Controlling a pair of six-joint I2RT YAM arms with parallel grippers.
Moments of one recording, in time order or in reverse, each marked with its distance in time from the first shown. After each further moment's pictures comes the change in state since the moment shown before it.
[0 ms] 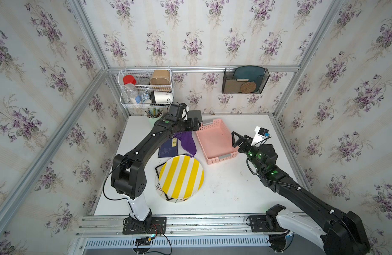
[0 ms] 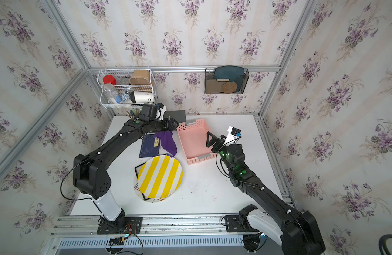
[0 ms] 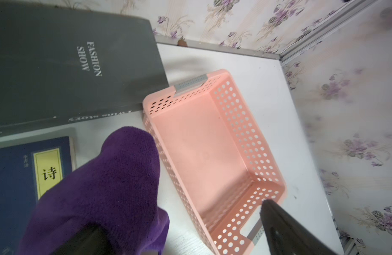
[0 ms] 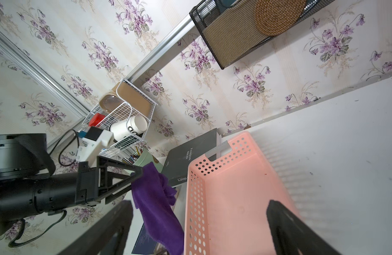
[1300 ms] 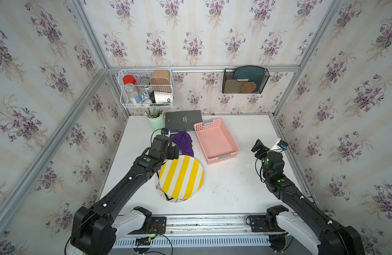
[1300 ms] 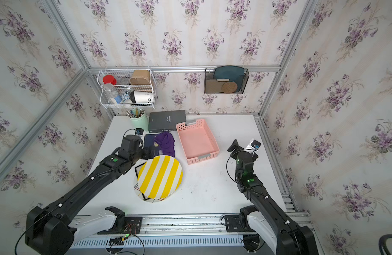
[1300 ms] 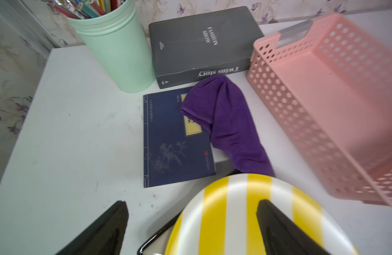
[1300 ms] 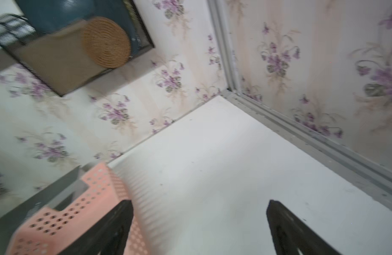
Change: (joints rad) left arm -0.013 -0.665 -0.862 0.265 -0.545 0.283; right arm -0.275 -0.038 -0.233 -0.053 0.398 -0.133
